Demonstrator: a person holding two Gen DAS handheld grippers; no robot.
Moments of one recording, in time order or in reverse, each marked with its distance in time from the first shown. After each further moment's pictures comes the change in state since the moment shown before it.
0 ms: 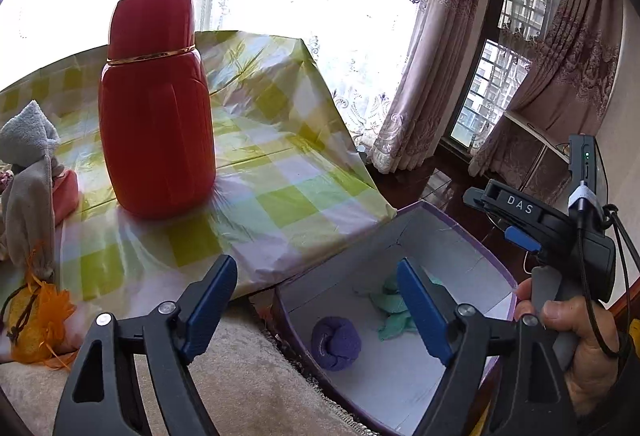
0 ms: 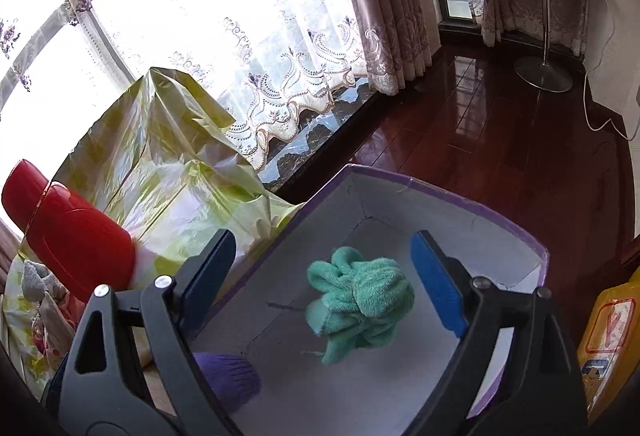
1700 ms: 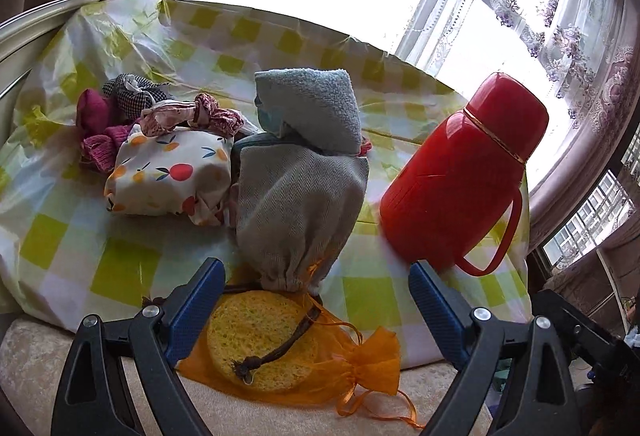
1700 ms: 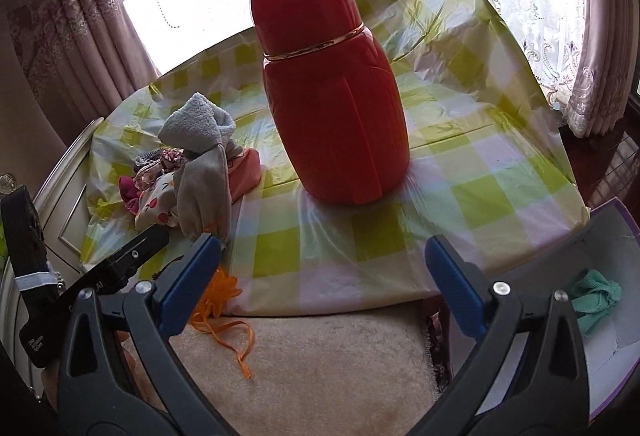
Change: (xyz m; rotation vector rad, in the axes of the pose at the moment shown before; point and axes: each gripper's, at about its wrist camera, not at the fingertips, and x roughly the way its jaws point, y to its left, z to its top) left arm -0.056 0.242 -0.006 -0.462 -0.082 0.316; right arm -0.039 0.241 -0.101 -0.528 0.180 0.513
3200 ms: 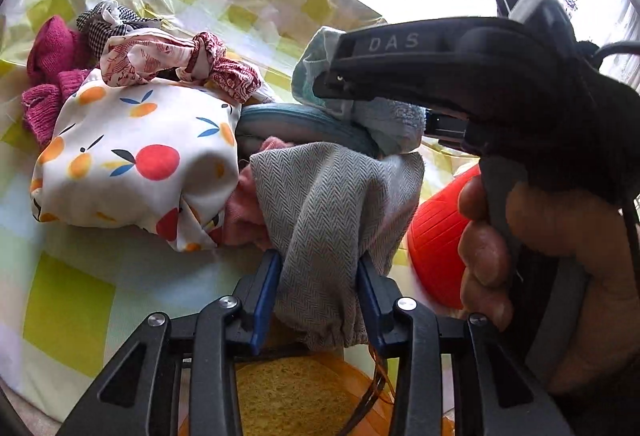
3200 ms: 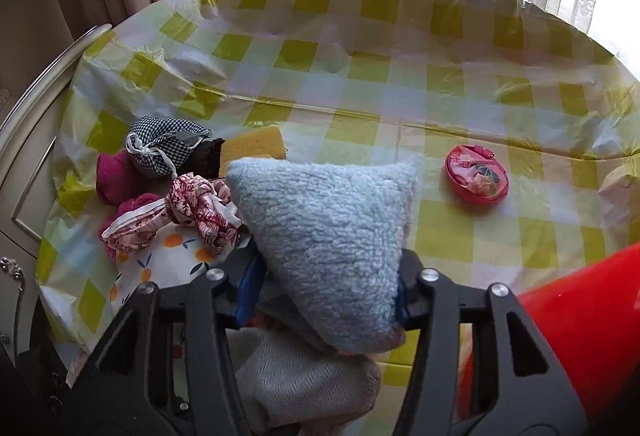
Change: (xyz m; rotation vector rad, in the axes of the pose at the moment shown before) left arm 0.069 0.050 0.017 -0.160 0.061 -0.120; right arm 0.225 0.168 0.102 -0.394 0.208 0.086
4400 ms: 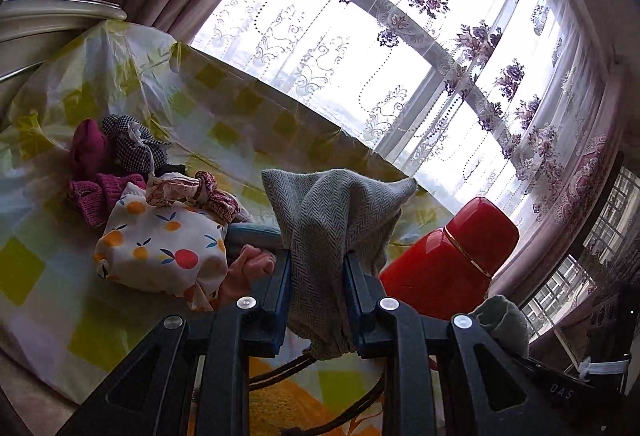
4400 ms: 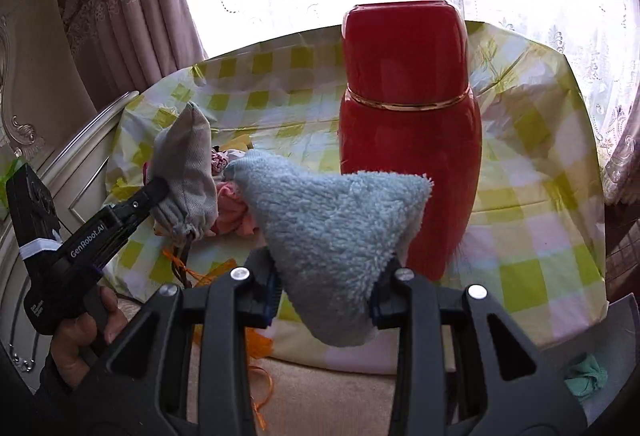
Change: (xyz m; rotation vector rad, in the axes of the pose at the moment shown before) left arm -0.104 -0.023 -0.005 0.023 -0.371 -0.091; right arm -0.184 -0.070 -0.154 0.186 -0.229 -0.022
